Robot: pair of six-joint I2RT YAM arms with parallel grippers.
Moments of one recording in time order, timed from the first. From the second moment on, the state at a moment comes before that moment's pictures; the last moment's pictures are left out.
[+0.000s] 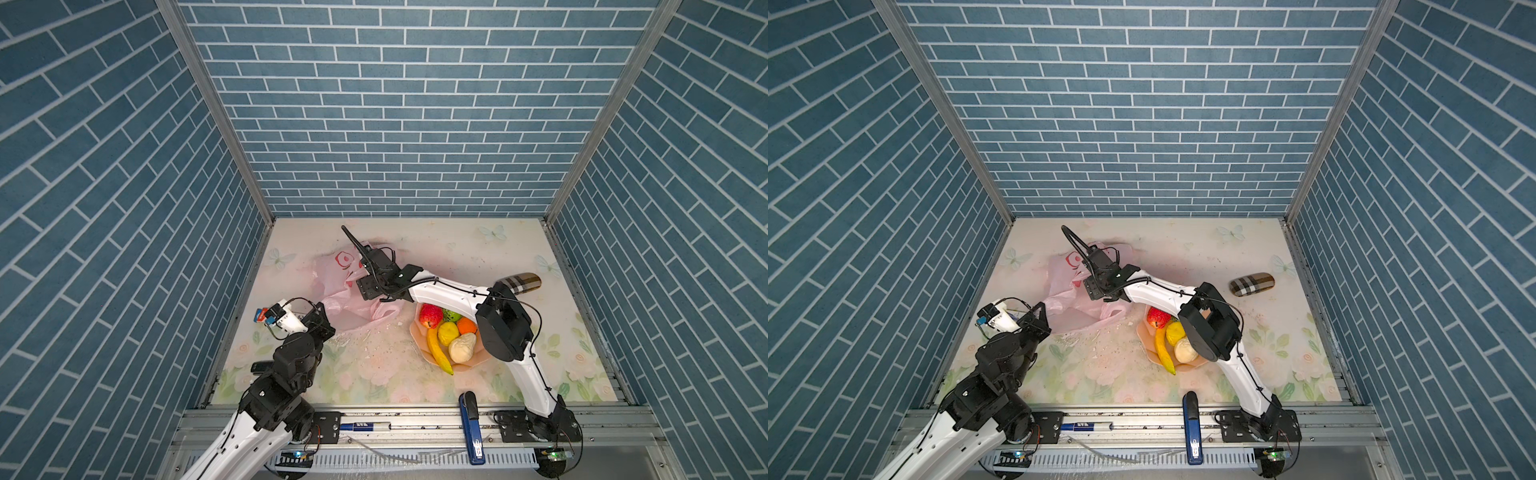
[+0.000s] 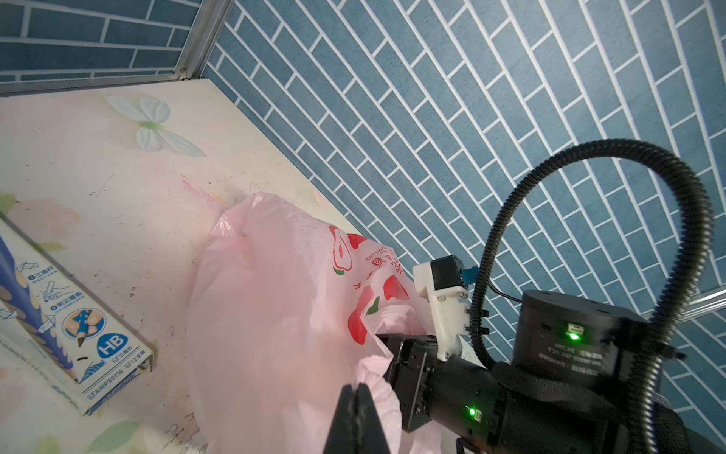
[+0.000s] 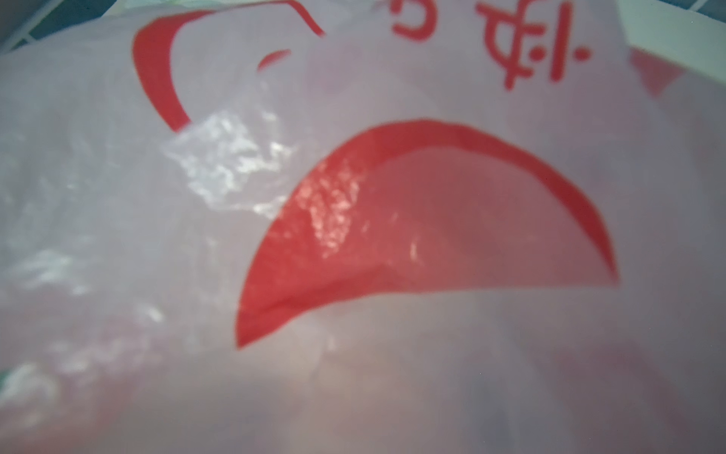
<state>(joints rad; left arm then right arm) -0.64 0.31 0.34 -0.25 -0.58 -0.96 1.00 2.24 1.84 -0.42 0.17 0.30</state>
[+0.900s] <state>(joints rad) -0.64 0.31 0.33 -0.29 -0.50 -0.96 0.93 2.36 1.91 -0.27 0.20 0.41</state>
